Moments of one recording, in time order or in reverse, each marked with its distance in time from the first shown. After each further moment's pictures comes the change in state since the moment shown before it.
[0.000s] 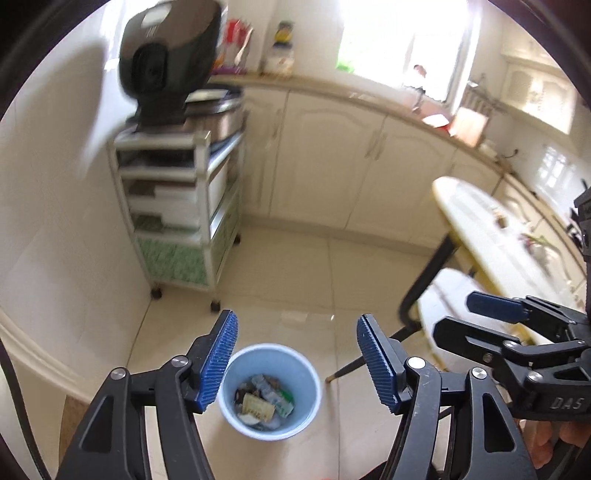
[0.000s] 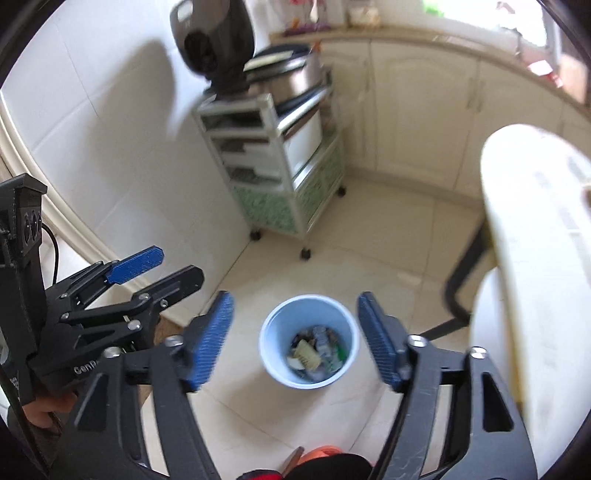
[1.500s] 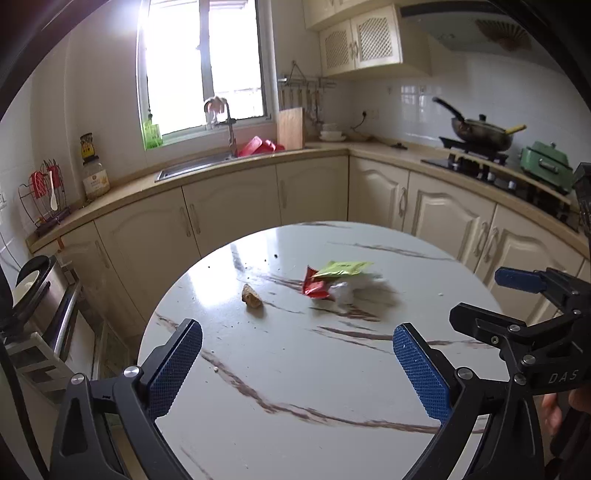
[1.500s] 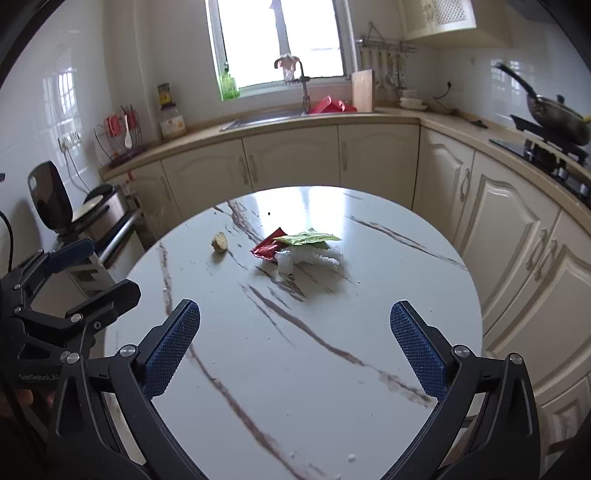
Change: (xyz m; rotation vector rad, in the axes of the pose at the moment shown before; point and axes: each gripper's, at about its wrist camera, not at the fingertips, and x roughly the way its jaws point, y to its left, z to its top) left arm 0.048 -0.388 0.076 0.507 -0.107 -0.252; right arm -0.259 -0.302 -0.066 0.334 -0.304 -0.440
